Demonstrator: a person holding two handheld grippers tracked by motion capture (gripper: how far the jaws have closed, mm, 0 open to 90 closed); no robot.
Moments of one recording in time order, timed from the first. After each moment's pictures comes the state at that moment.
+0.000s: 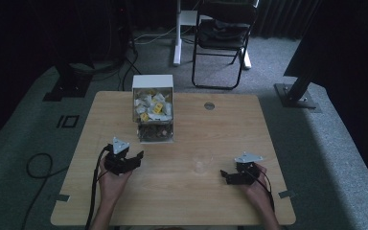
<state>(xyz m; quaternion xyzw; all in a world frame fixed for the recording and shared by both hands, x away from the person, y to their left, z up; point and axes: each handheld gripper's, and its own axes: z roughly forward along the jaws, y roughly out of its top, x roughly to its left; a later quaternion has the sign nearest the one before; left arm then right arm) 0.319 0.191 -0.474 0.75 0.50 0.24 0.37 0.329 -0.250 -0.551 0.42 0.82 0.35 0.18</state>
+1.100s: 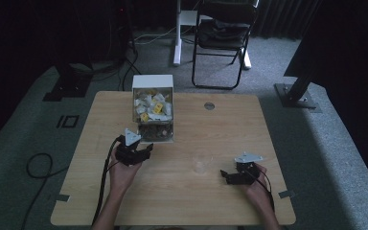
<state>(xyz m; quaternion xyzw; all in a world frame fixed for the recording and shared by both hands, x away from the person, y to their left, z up) 0.345 0.162 -0.466 0.76 0.46 0.24 0.39 0.329 -0.250 -0.551 0.42 0.82 0.35 0.18</state>
